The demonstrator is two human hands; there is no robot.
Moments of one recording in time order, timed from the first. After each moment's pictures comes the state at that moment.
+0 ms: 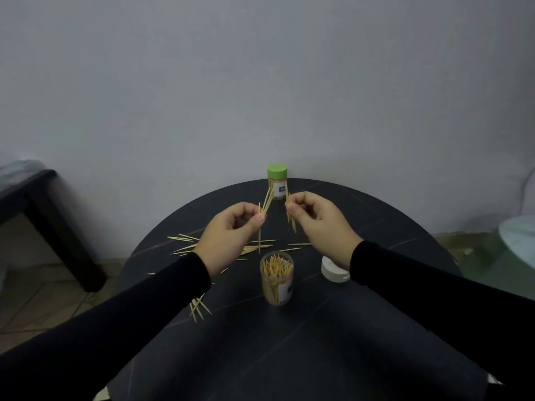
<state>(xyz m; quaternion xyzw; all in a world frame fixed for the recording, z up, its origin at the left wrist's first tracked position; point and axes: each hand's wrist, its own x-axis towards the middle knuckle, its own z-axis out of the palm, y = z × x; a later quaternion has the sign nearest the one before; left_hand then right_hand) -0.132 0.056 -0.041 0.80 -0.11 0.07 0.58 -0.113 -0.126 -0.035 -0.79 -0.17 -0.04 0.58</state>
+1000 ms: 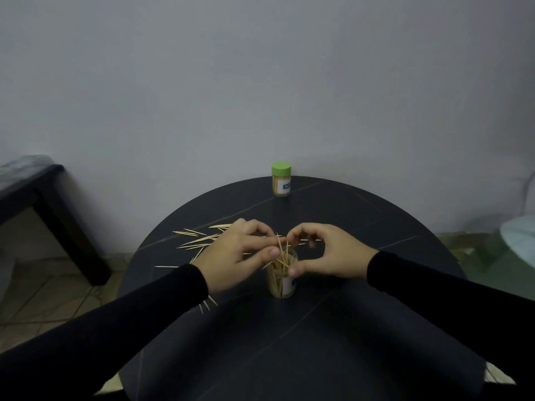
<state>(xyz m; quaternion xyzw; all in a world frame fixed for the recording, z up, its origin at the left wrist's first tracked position) -0.144 0.077 -0.061 0.90 -0.32 0.11 0.27 -0.124 -0.152 -0.051 -0.88 -0.27 0.10 0.37</state>
